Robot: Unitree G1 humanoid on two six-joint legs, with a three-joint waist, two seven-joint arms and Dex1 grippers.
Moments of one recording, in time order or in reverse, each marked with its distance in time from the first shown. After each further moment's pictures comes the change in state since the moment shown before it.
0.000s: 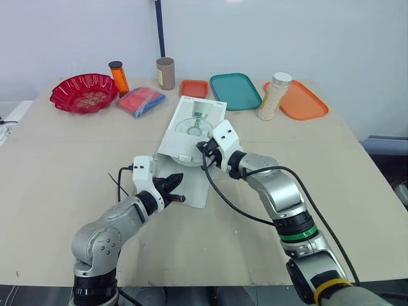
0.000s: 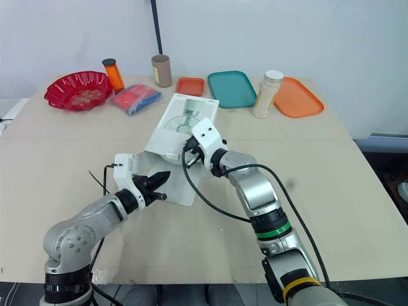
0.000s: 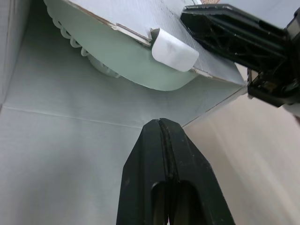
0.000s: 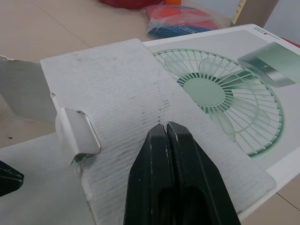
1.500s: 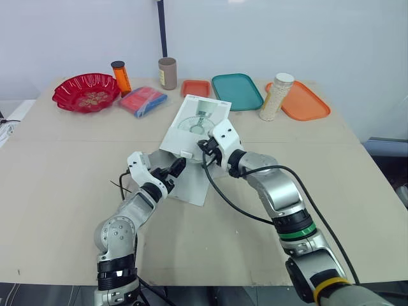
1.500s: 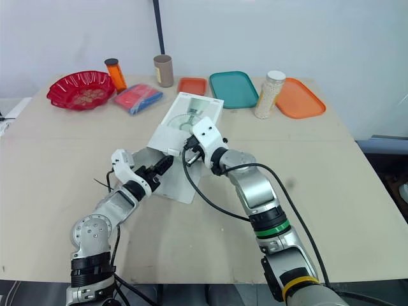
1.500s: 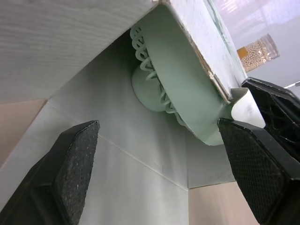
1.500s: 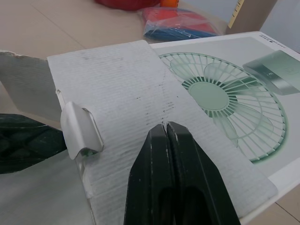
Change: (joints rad) left arm -0.089 -0.178 0.080 0.235 -0.060 -0.194 0.121; right arm -0.010 0.001 -0.001 0.035 -0.021 -0.037 0.001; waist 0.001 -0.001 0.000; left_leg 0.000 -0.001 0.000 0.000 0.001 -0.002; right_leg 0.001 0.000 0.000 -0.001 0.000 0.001
